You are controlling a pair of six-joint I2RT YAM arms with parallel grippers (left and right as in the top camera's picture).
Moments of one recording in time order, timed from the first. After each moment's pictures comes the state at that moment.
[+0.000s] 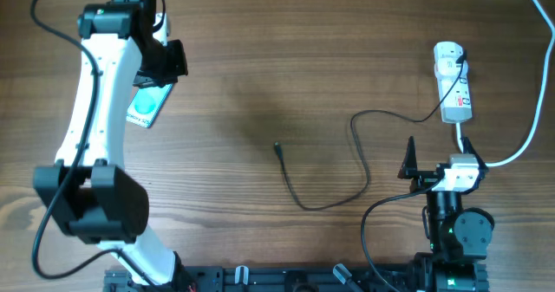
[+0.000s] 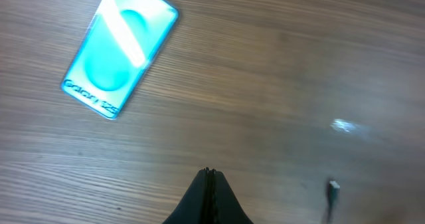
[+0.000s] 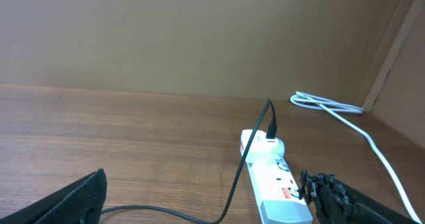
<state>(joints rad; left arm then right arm) -0.02 1.88 1.80 -1.29 0.00 -0.22 -0.07 0.02 0.01 0.00 -0.01 -0.10</state>
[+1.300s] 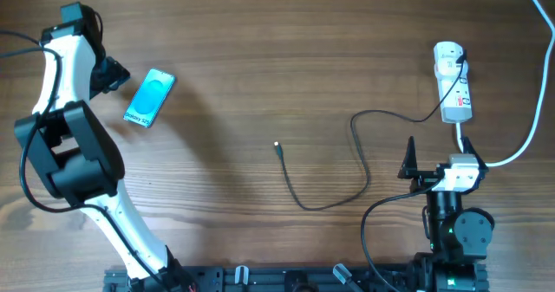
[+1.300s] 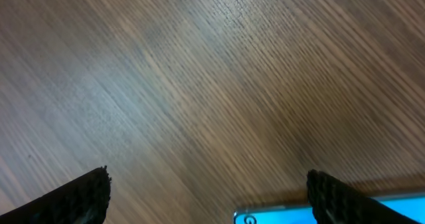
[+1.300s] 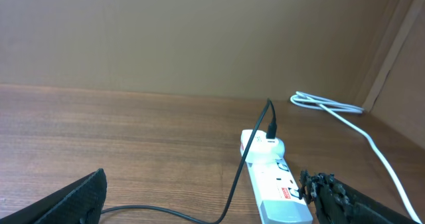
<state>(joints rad) 0.30 2.19 1.80 -1.05 -0.35 -0.52 -0.07 0.02 0.01 0.00 -0.01 -0.10</state>
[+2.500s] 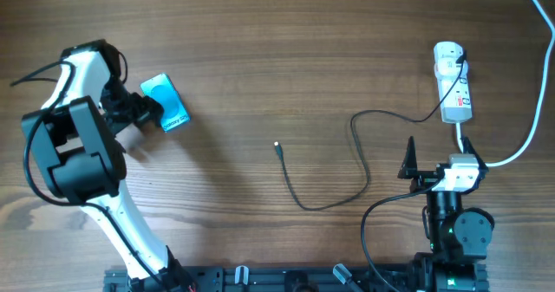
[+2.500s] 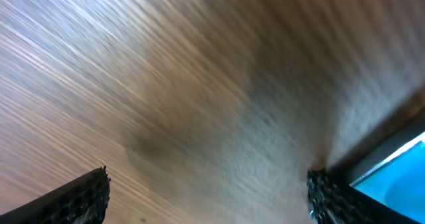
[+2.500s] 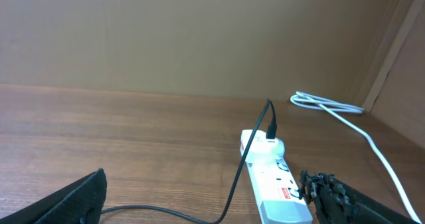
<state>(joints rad) 0.27 2.19 1.59 -1.25 -0.03 -0.52 -0.07 0.02 0.01 0.00 -0.01 -0.10</state>
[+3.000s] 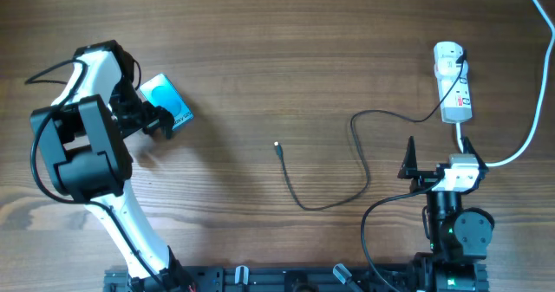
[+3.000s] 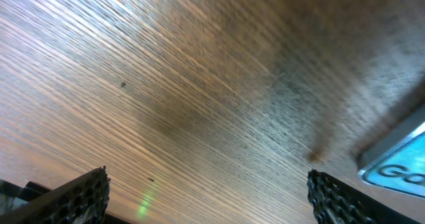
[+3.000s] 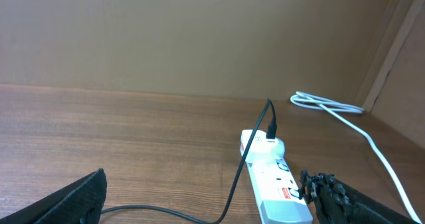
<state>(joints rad) 0.23 2.18 1.58 -1.36 -0.03 -0.51 -0.07 0.02 0.01 0.00 -0.01 -0.10</state>
